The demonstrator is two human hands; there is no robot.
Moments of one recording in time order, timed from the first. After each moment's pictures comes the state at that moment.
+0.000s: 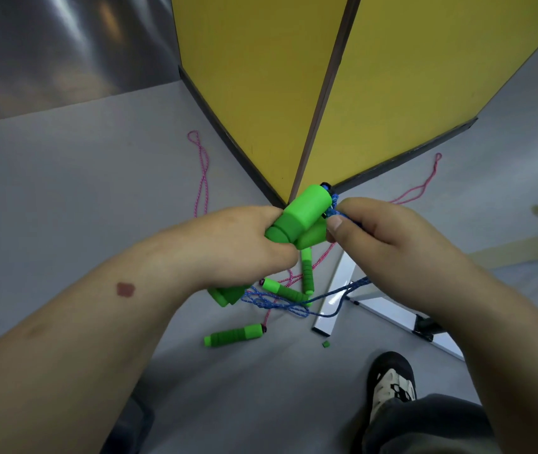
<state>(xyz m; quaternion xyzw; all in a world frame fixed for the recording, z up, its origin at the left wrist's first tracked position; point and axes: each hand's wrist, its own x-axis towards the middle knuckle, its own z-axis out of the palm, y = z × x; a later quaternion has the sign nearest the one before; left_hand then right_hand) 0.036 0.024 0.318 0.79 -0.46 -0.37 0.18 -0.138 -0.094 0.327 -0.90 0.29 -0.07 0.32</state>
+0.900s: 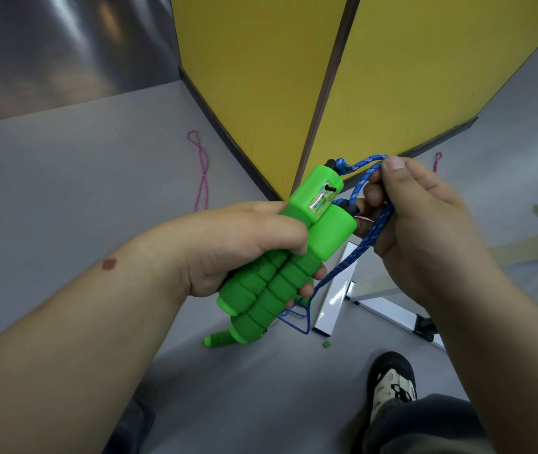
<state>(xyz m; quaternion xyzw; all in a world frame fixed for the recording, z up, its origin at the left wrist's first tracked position) 0.028 0.024 0.319 0.55 -0.28 -0.66 0.43 -0.121 -0.099 0.324 -0.53 0.34 -0.33 0.70</state>
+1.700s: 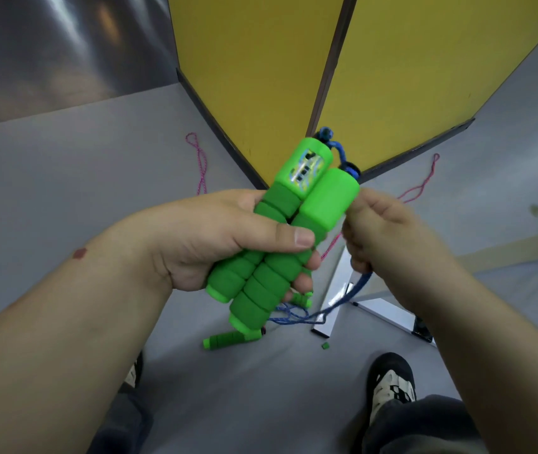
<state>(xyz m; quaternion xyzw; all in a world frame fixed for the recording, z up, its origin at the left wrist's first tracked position) 0.044 0.030 0.328 0.48 -0.28 -0.70 0.46 -0.127 -0.104 0.303 -0.72 0.38 -0.16 0.56</state>
